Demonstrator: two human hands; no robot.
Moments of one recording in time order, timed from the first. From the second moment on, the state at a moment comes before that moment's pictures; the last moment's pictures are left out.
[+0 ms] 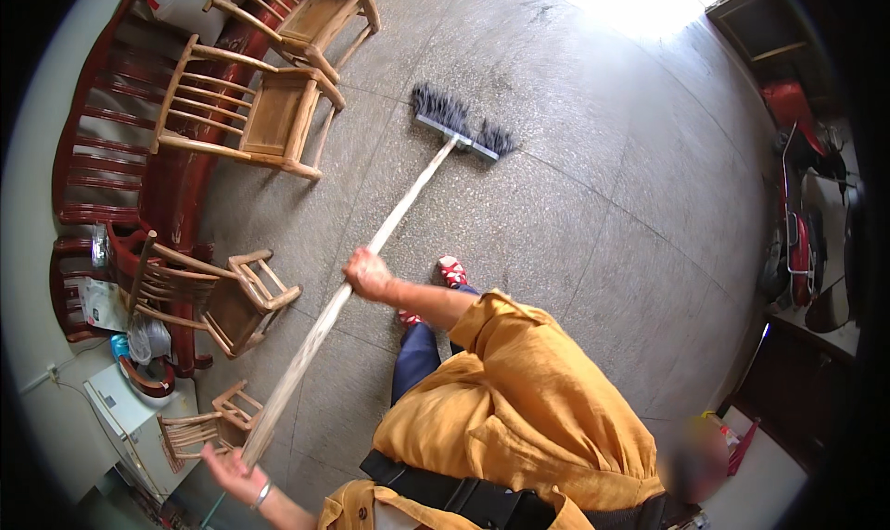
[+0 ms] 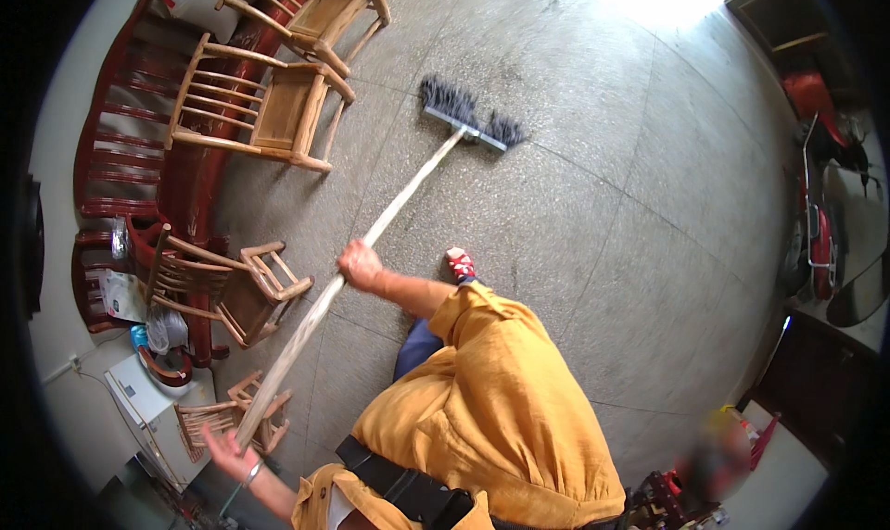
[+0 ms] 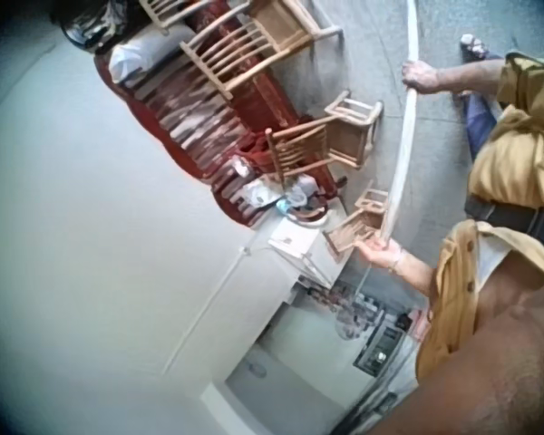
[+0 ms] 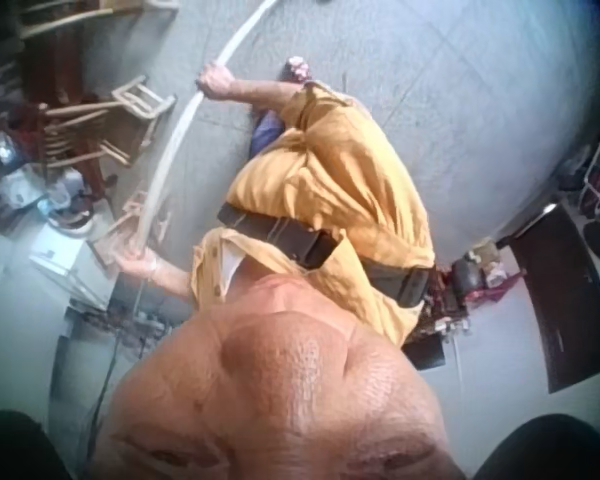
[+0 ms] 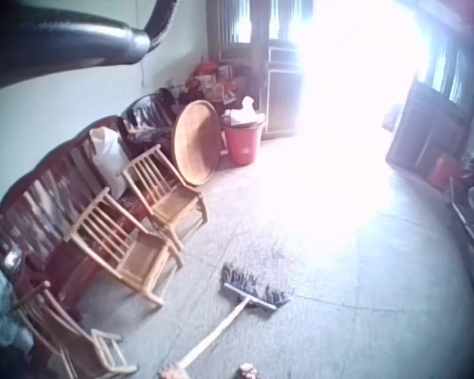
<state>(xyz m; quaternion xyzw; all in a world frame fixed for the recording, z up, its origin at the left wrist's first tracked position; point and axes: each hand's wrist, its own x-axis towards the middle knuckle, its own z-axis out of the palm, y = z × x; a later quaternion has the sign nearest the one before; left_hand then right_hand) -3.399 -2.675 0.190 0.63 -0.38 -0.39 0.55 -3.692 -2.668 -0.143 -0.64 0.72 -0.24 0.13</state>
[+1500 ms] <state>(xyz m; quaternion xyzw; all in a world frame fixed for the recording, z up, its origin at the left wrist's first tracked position) -3.994 -2.599 0.102 0.10 -0.61 -0.78 -0.09 -3.840 -2.301 -0.196 0.13 0.94 -0.29 -0.11</state>
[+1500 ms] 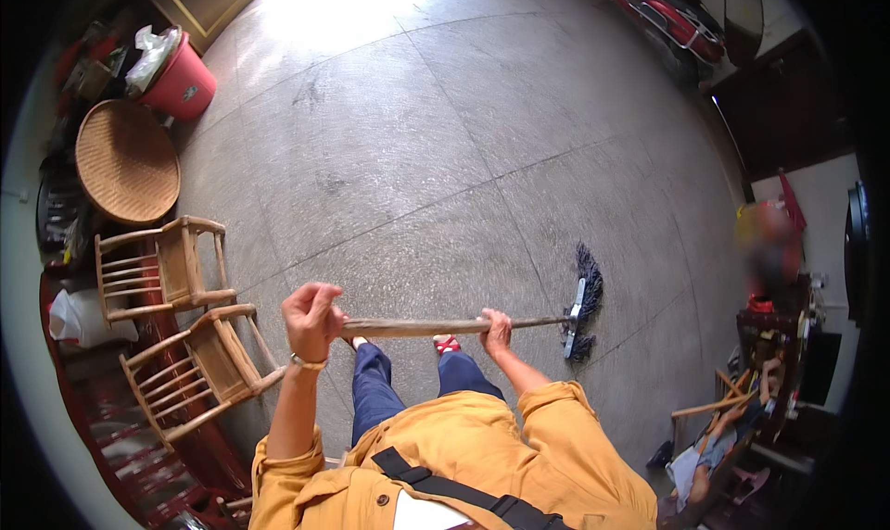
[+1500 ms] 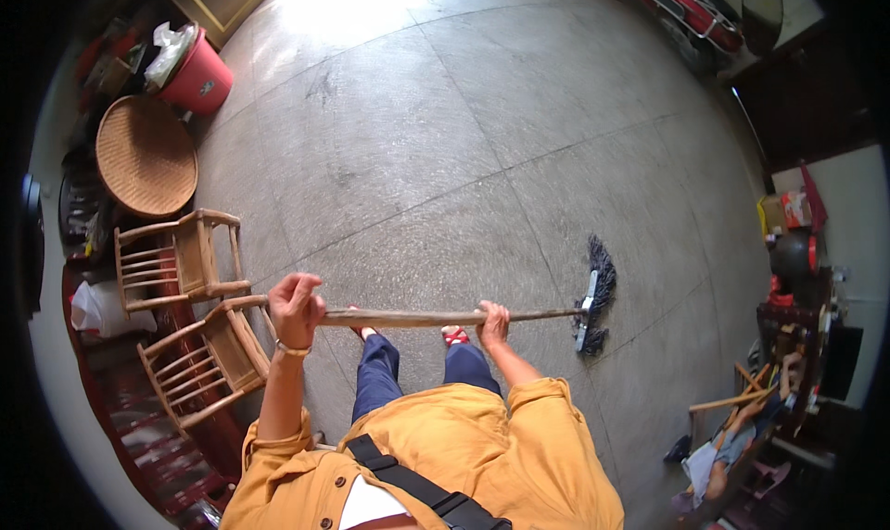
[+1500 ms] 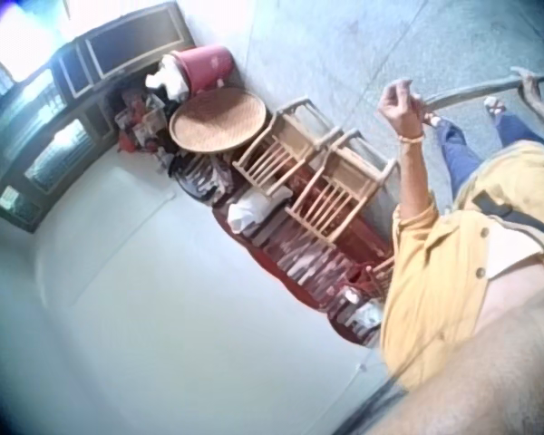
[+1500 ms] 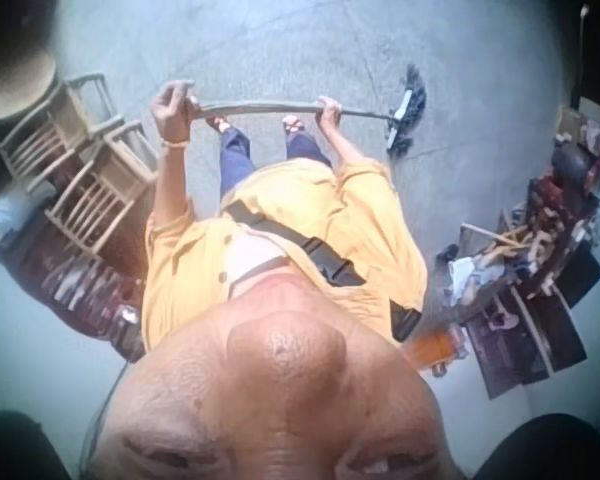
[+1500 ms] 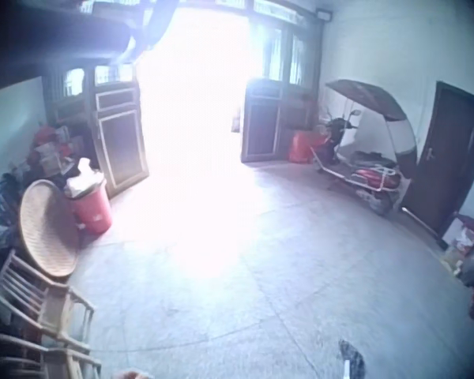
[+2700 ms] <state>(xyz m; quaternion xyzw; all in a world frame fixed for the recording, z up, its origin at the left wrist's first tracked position) -3.934 -3.063 0.279 0.47 -0.69 -0.33 0.45 -4.130 -2.985 -0.115 -0.46 0.77 -0.41 0.13</state>
